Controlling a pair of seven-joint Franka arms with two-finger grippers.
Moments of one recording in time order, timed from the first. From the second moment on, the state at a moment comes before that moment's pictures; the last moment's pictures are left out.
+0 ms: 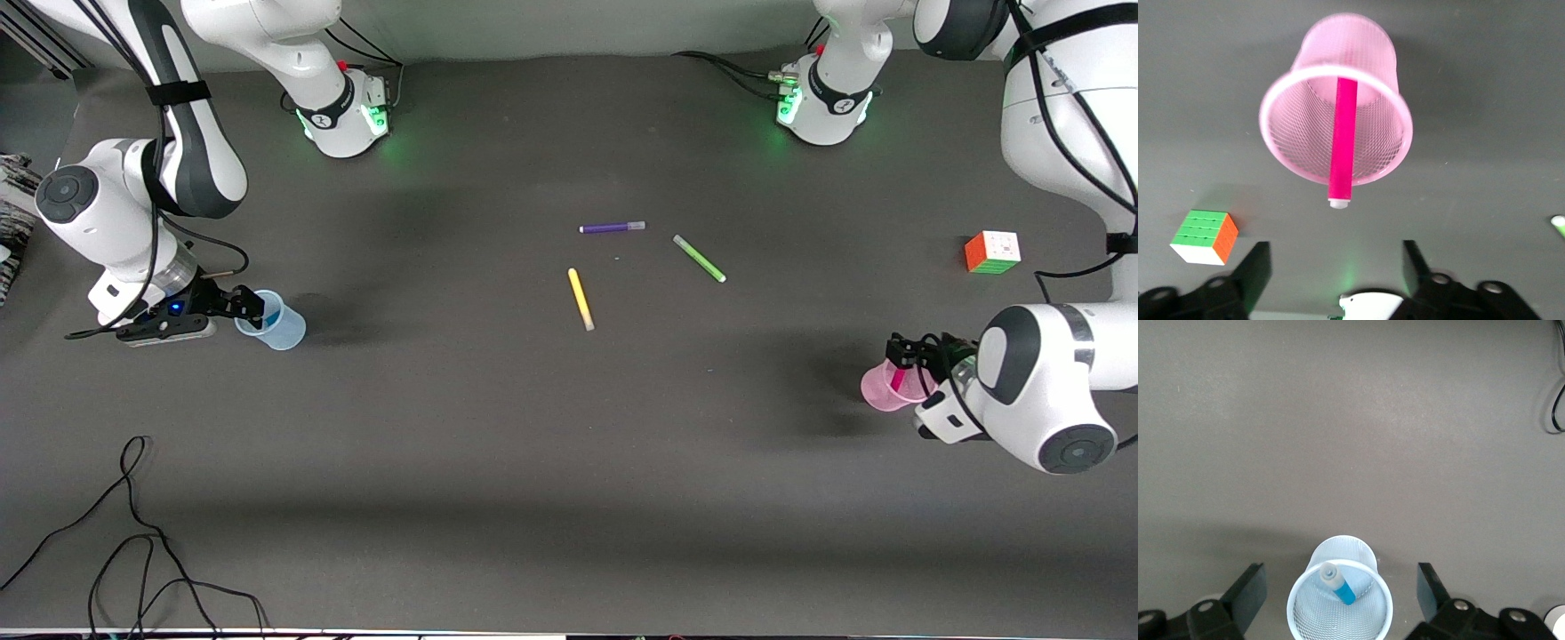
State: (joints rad) left arm 0.03 0.70 -0.02 -1.30 0.09 1.40 0.01; right arm 0.15 0.00 -0.26 -2.38 -0.07 2.51 -0.20
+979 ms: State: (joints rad) left arm 0.04 0.14 -0.02 -1.61 0.07 1.62 0.01; right arm 0.16 -0.13 -0.15 -1.77 -0.02 1.66 -0.12
